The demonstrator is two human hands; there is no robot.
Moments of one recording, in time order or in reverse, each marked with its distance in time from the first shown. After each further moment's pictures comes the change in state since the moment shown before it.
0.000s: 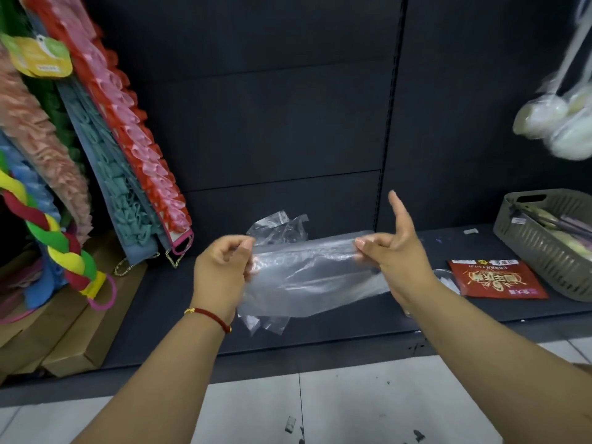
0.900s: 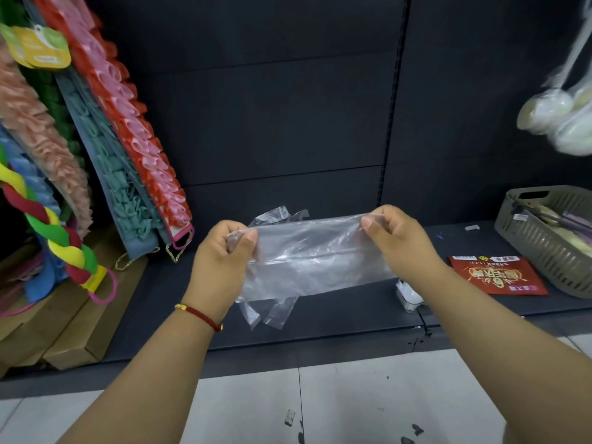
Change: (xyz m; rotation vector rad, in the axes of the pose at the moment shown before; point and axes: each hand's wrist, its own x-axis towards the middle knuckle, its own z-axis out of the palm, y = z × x) left_hand -0.005 0.015 -0.008 0.084 -0.093 0.121; right_hand 0.001 -0.023 -0.004 -0.501 -0.047 -0.130
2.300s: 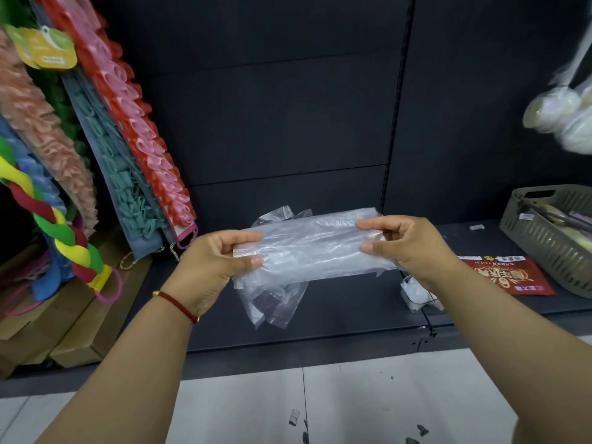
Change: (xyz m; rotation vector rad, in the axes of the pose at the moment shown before) left_hand 0.013 -0.004 -0.030 -0.231 -0.300 -0.282; right_hand 0.002 0.011 -0.007 0.273 -0.127 0.057
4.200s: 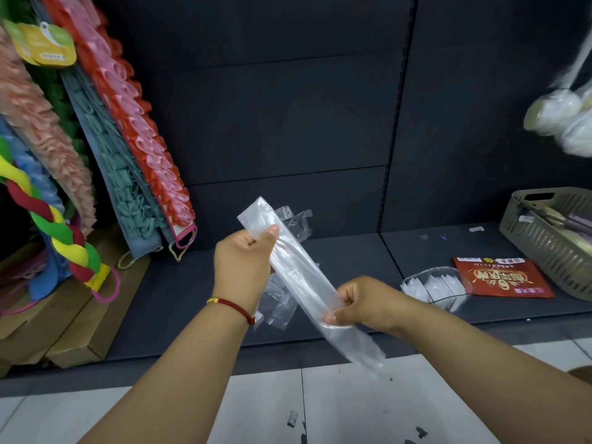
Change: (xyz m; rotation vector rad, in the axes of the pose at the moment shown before) left_hand 0.005 -0.007 0.053 0.068 0.359 0.106; right_hand -0.026 0.019 0.052 -0.295 -0.499 0.290
